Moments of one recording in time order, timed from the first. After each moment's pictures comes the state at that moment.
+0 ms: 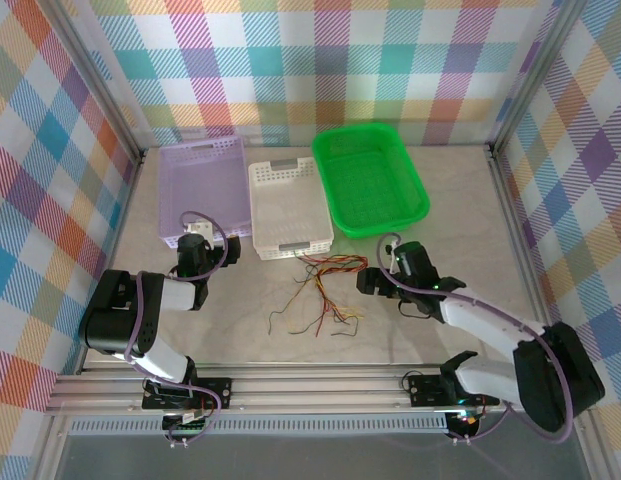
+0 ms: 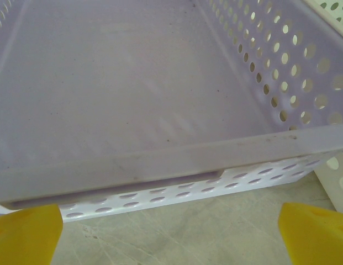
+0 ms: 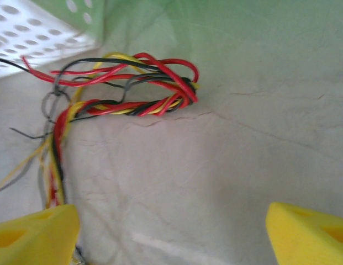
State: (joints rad) left arm -0.08 1.57 0.40 0.72 -0.07 -0.09; right arm 0.51 1.18 0.50 -0.17 -0.13 0.53
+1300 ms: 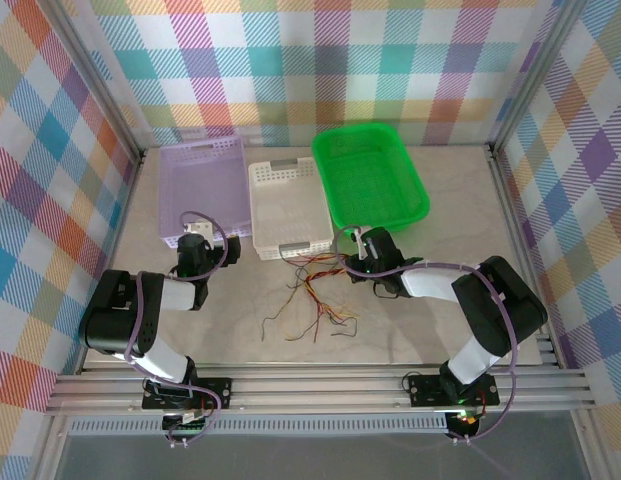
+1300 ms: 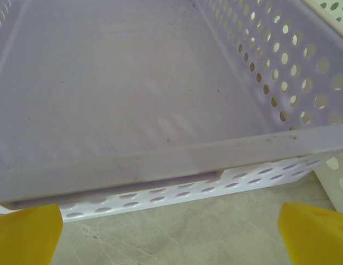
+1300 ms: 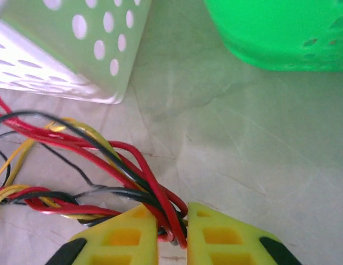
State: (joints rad) left arm -0.08 1.57 0.40 0.72 -0.07 -0.09; right arm 0.59 1.61 0.67 0.12 -0.05 0.29
